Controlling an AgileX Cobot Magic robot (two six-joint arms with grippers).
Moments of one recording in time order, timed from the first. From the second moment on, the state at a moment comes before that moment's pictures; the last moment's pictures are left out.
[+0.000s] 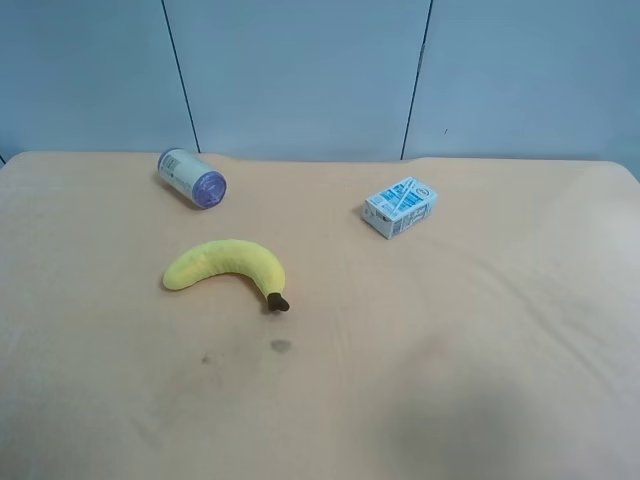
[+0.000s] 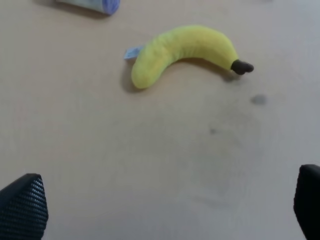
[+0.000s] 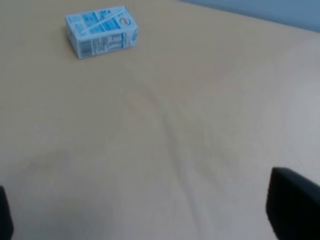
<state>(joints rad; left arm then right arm) -0.50 0.00 -0.51 0.06 1.07 -0.10 0.12 0.00 -0.51 0.06 1.07 -0.15</state>
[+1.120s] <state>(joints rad) 0.09 0.00 -0.51 0.05 1.06 -0.10 0.12 0.00 -0.51 0.06 1.07 -0.15</state>
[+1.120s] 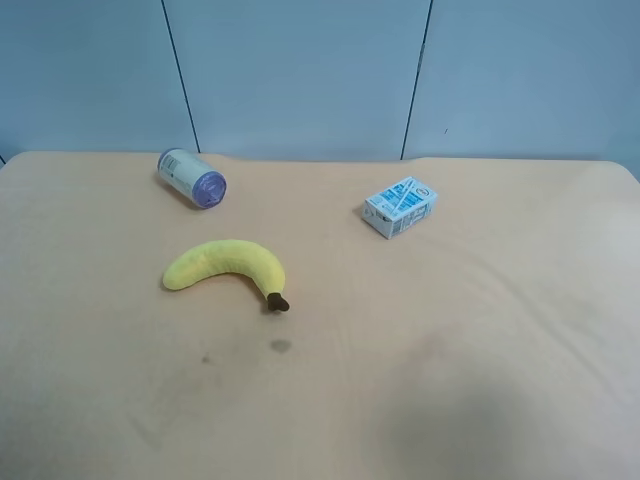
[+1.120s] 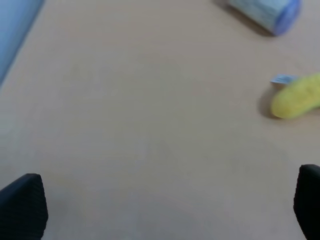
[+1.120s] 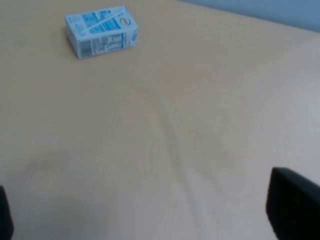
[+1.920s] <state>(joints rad) 0.12 0.00 -0.51 0.05 1.06 -0.10 0.12 0.00 -0.51 0.06 1.07 -0.15</state>
